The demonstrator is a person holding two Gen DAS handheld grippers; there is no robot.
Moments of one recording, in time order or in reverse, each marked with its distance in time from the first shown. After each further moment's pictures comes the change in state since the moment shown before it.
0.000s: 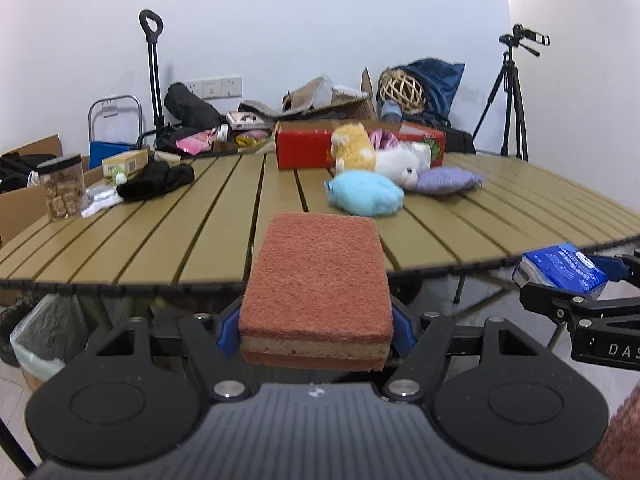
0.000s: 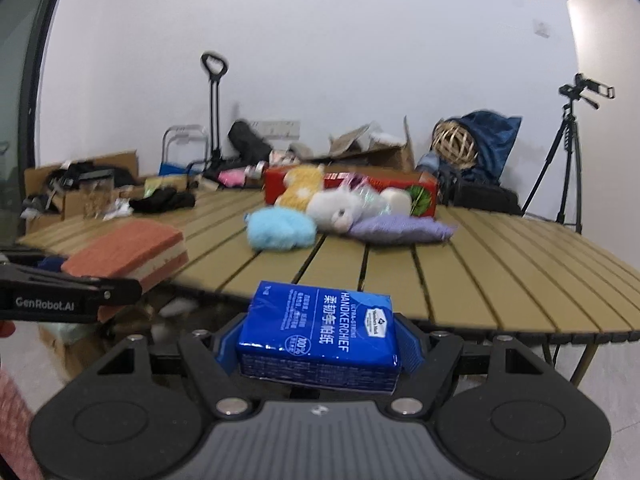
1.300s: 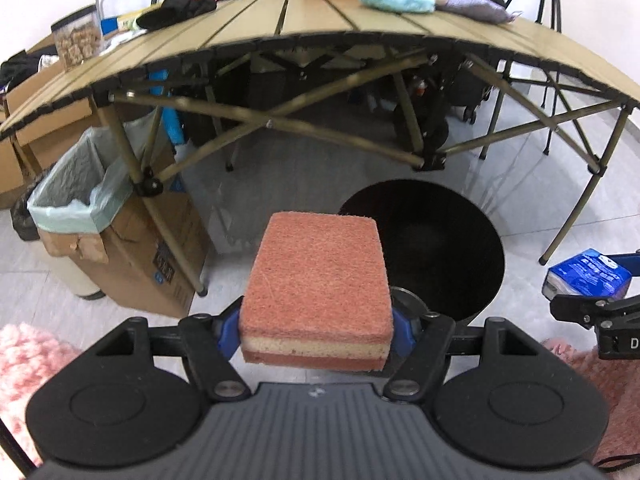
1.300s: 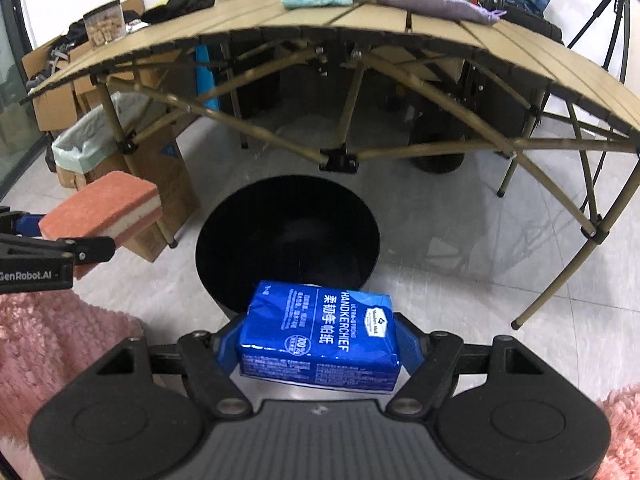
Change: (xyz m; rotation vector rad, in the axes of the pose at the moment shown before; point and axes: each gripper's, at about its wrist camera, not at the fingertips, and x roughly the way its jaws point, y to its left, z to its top) left arm 0.000 0.014 -0.086 -0.017 0.443 0.072; right arm 0.006 0.019 -0.077 0.019 0.588 0.083
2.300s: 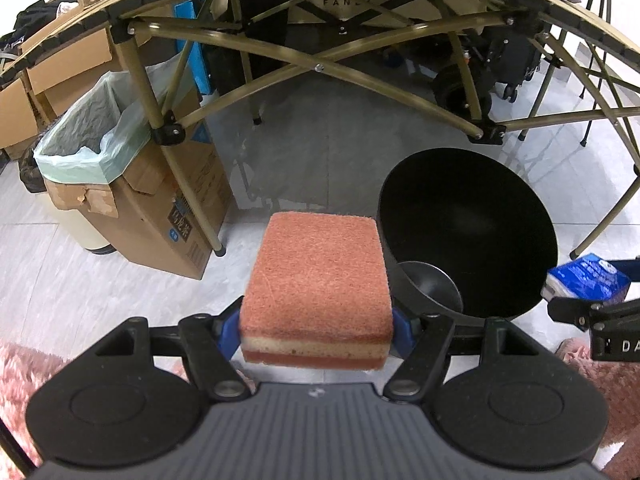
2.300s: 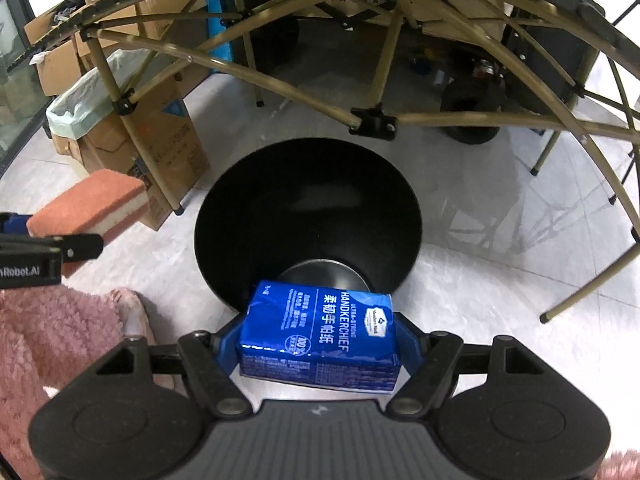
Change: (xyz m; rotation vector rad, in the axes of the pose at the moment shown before) left arm 0.044 0.027 0.003 -0.084 0.125 0.055; right arm 0.069 0.014 0.026 -0.039 0.124 0.049
